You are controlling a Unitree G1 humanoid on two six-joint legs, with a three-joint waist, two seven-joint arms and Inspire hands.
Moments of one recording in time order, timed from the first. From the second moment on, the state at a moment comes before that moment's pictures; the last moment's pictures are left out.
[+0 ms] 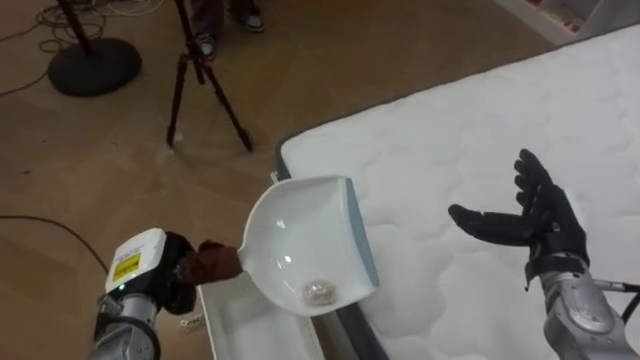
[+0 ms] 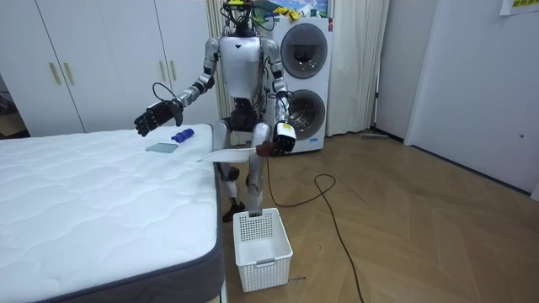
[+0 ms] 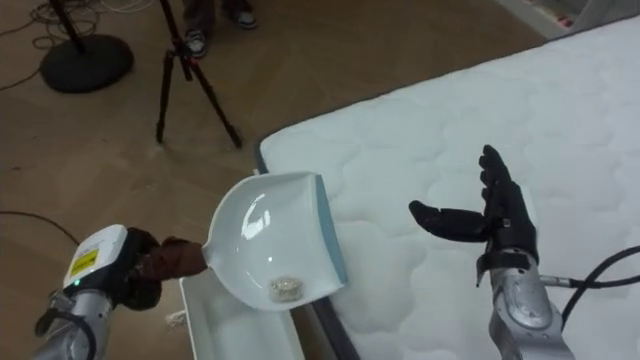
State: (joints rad) left arm 0.07 0.28 -0.01 0.48 0.84 -0.01 0.18; right arm 0.04 -0.34 -0.02 0.32 0.23 -0.06 -0.14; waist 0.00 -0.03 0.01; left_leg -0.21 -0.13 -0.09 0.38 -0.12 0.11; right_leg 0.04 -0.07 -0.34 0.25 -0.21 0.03
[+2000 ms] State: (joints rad) left arm -0.31 0.55 -0.24 0.75 0.54 -0.08 0.17; right arm -0.17 -0.38 0.07 0.77 0.19 -0.22 -0.23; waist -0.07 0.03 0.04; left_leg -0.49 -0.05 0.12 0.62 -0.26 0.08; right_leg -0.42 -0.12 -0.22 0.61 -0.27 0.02
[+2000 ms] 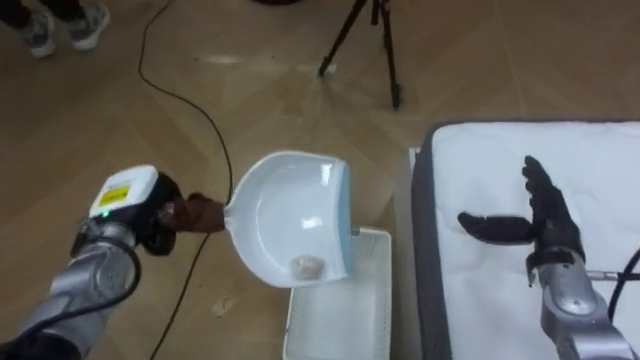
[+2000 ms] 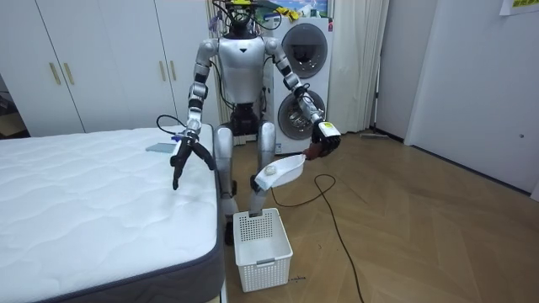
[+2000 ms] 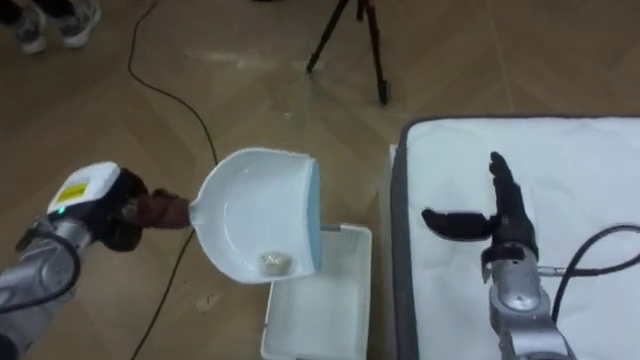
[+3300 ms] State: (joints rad) left arm -0.31 0.52 -0.24 0.77 0.43 -0.20 0.19; right arm -0.18 -0.39 0.11 0.81 0.17 -0.27 -0.24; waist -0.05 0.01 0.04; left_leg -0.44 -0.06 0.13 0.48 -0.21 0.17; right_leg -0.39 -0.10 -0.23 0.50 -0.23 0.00
